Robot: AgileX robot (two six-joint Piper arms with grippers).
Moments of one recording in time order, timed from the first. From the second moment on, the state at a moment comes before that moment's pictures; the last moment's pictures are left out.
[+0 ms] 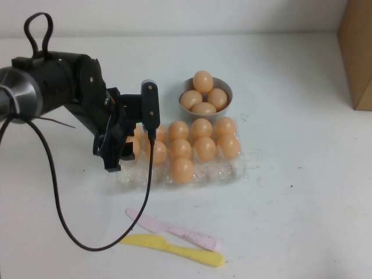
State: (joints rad) right arm -0.02 -0.01 0.03 0.55 0.44 -0.49; left arm -0.38 1.87 -1.39 -0.06 0.77 1.19
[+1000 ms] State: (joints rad) right arm -0.02 -0.01 0.03 0.55 0.44 -0.49; left arm -0.50 2.07 -1.65 -0.18 0.24 0.62
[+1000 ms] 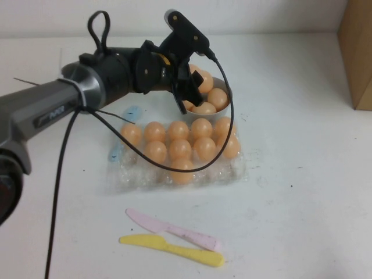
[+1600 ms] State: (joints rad) right arm -0.02 -0.01 0.03 0.55 0.44 -0.49; left arm -0.51 2.19 -1.78 -0.20 0.31 0.58
